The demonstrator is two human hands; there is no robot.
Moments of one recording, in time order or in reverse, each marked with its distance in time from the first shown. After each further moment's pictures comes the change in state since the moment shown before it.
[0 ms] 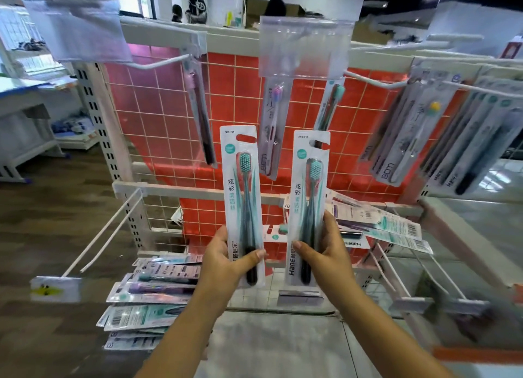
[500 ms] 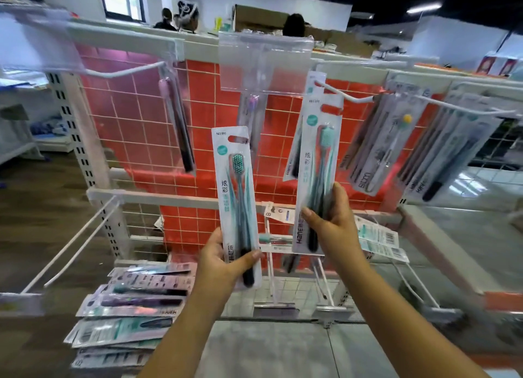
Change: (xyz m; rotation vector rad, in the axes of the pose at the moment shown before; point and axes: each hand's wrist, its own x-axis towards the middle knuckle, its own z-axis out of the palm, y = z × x) left_hand 0.013 0.001 0.036 -0.081 0.029 -0.021; right_hand 0.040 -0.041 -0.042 -0.056 0.051 -0.153
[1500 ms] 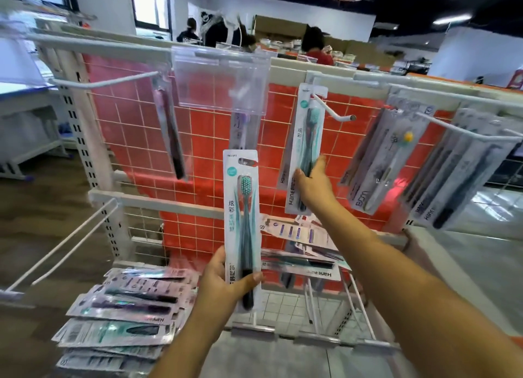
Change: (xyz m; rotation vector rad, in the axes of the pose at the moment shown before) left_hand -0.001 -0.012 0.036 0.092 0.019 -0.030; right_hand 0.128 0.001 -0.005 -0.453 -0.017 0.196
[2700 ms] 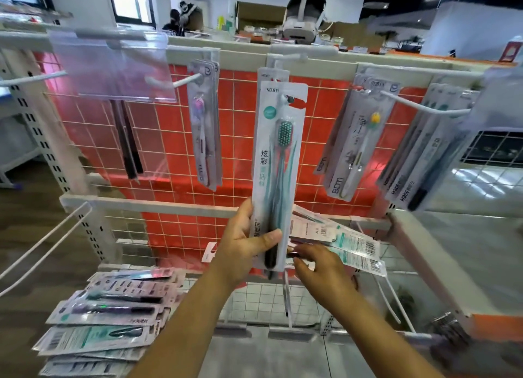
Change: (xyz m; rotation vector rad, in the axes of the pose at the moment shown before) left_hand 0.037 0.033 0.075 -0.075 -0.331 0.251; right_hand -0.102 0.116 -0.035 -0.334 -0.154 -0.104
